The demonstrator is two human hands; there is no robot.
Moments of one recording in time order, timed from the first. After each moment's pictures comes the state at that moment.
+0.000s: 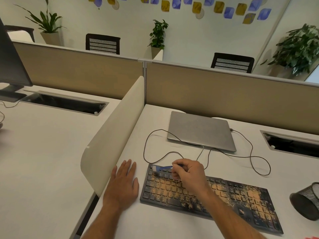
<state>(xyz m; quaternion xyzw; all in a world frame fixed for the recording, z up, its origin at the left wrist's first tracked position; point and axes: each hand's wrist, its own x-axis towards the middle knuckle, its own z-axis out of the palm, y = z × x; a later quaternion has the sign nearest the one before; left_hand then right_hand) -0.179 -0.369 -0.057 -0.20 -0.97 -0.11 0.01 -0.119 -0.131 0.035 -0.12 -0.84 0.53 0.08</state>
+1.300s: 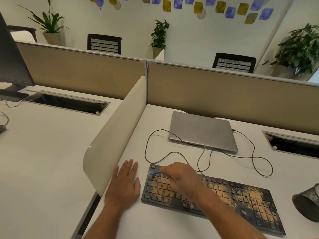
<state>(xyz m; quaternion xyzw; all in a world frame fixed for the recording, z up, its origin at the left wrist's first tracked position) -0.181 -0.370 -0.065 -0.19 -0.97 -0.13 0.03 -0.127 -0.146 0.036 0.19 -0.96 0.16 0.09</state>
